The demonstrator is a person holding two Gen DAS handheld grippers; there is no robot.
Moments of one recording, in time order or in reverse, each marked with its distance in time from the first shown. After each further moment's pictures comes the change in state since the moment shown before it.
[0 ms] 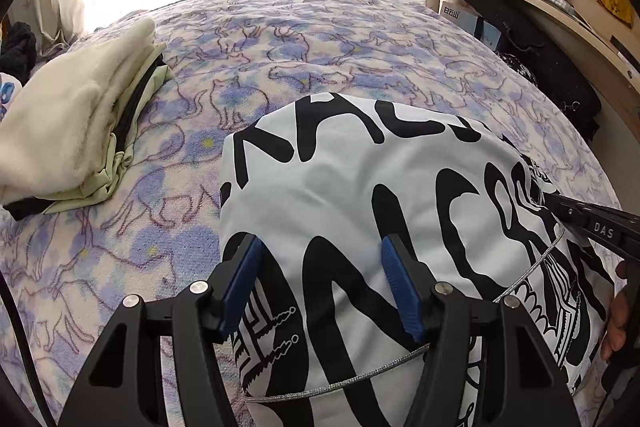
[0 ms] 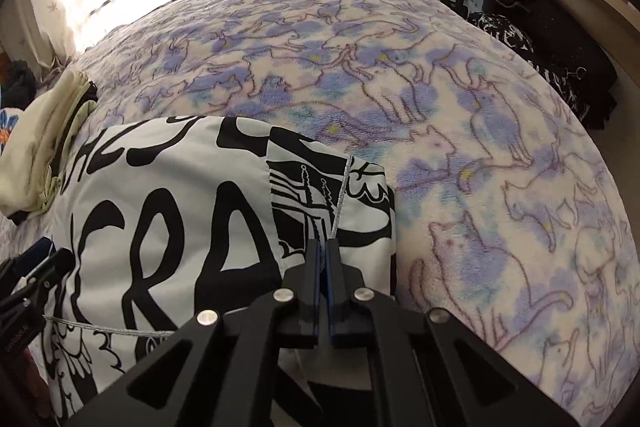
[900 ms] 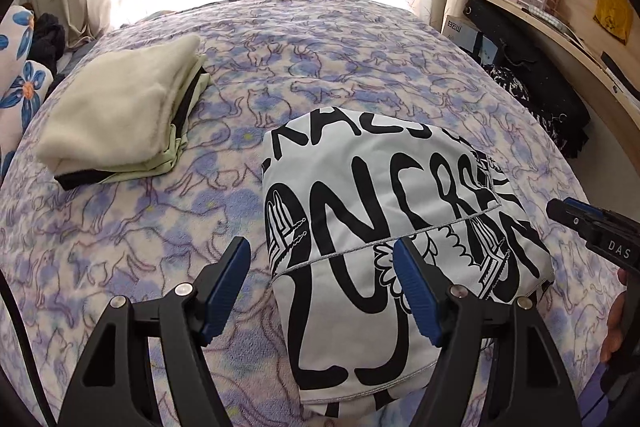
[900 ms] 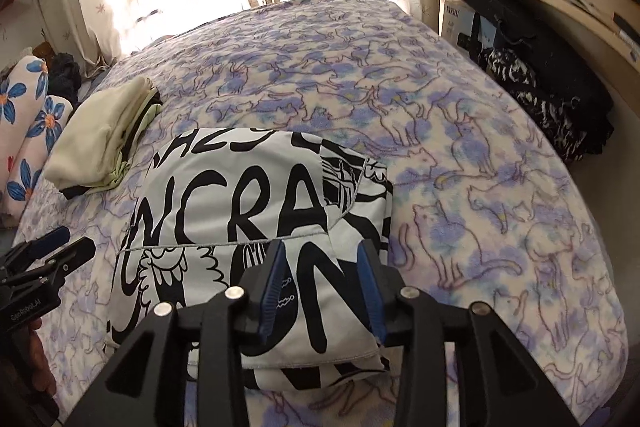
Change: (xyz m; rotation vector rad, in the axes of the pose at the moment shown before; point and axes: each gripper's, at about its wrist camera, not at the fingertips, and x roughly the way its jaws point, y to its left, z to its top) left arm -0.118 -0.002 -0.024 -0.048 0.005 0.028; right arm -0.108 0.002 -0.028 -0.090 -0.041 0.117
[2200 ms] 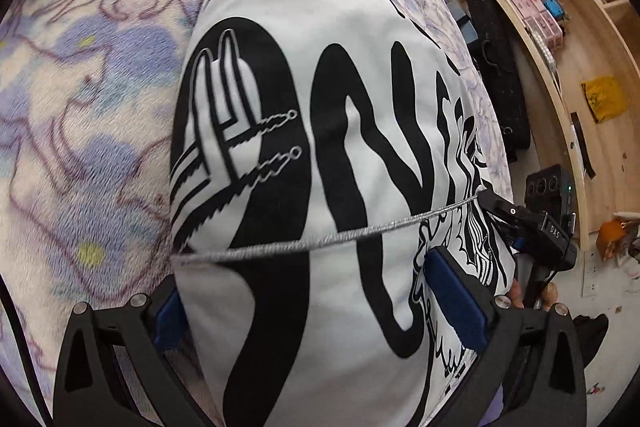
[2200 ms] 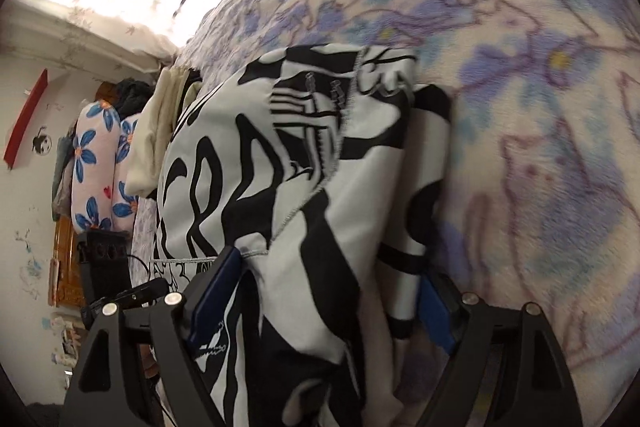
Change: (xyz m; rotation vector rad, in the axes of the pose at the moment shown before) left arm 0.144 0.045 -0.038 -0.317 0.354 -0.471; right arm 0.157 -0.076 0.008 0.180 0.296 0.533
